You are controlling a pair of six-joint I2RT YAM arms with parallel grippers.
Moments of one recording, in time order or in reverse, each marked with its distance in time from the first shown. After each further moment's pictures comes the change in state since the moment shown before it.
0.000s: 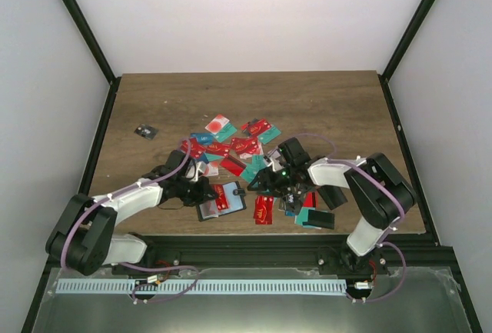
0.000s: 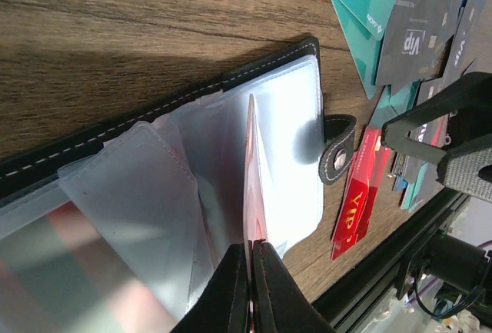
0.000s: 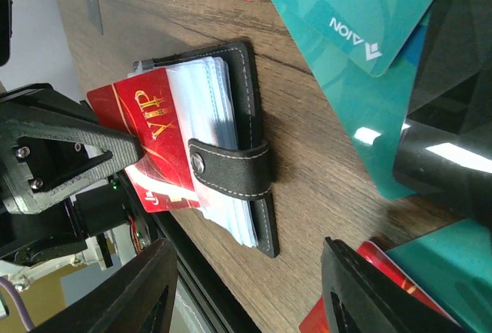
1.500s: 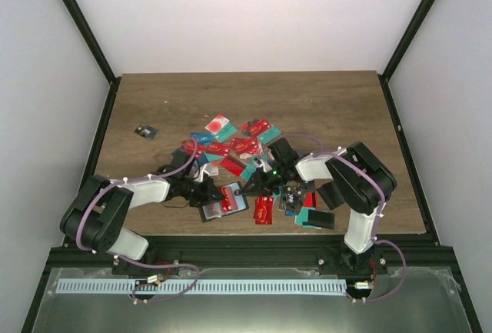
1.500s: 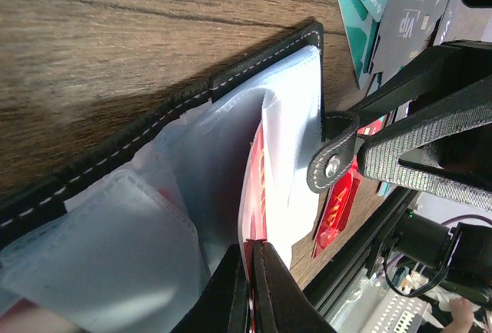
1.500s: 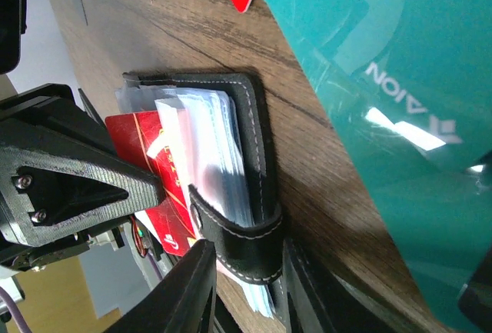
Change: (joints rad) left arm 0.003 0.159 -0.007 0.157 0.137 -0.036; right arm 0.043 0.178 0.093 0.048 -0.055 0.023
